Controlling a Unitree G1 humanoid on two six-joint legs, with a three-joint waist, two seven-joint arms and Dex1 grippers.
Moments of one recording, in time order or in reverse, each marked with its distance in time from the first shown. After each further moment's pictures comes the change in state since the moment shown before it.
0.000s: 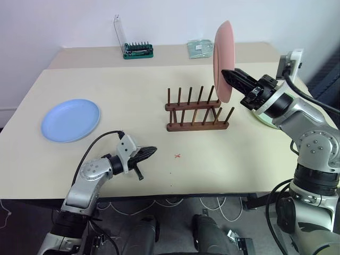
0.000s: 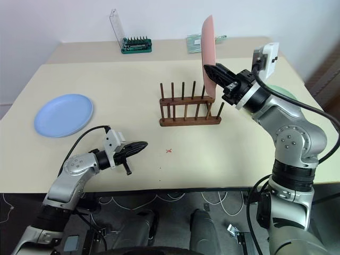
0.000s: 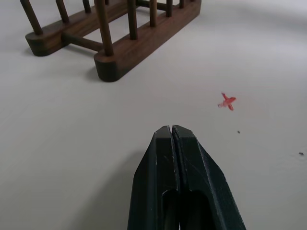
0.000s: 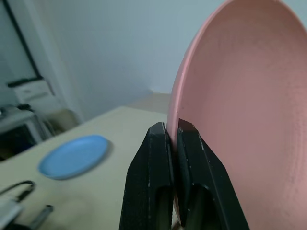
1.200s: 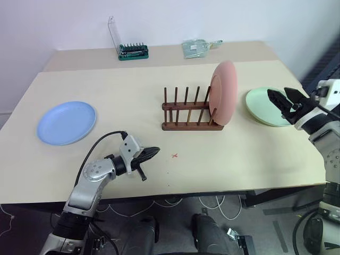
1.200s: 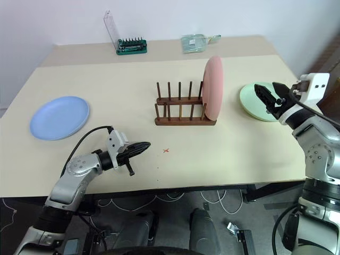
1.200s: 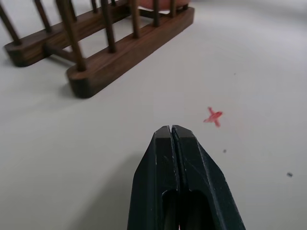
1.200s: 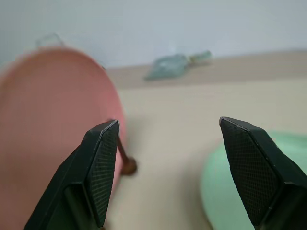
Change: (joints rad) left arm 0.006 -0.012 -0.022 -0.031 0.001 0.017 0.025; right arm 0.230 -0.233 -0.033 0.278 -0.325 -0.330 -0.063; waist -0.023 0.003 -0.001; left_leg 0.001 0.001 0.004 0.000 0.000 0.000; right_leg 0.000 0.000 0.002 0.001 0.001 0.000
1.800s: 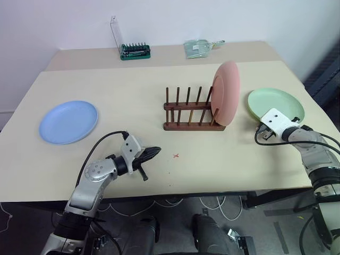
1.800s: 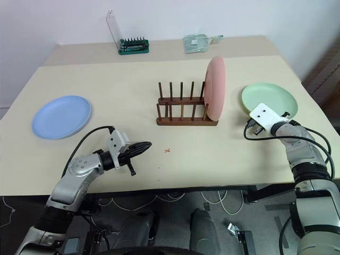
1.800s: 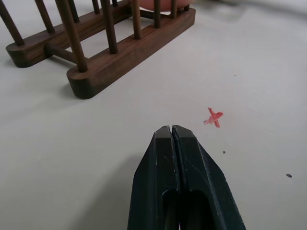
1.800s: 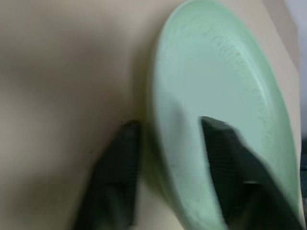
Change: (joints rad) left arm 0.000 -0.004 -0.011 -0.002 0.003 0.003 0.015; right arm -0.204 -0.078 0.478 0.710 -0.701 -0.616 -0.065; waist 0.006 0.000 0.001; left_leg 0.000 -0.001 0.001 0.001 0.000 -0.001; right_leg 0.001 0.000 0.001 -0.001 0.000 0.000
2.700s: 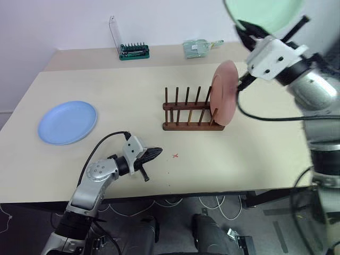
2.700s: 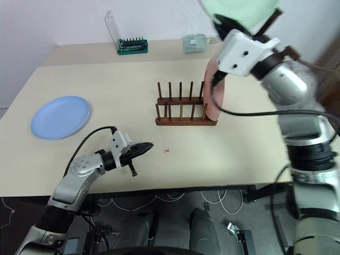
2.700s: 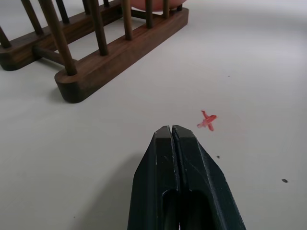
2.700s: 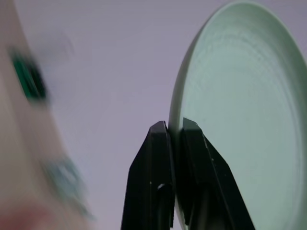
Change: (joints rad) left arm -0.007 0.000 -0.019 0.005 0.001 -0.004 -0.002; right arm -0.178 0.117 -0.075 -0.953 0.209 0.108 0.003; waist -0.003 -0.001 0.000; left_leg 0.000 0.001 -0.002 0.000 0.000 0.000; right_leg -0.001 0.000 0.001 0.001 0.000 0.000
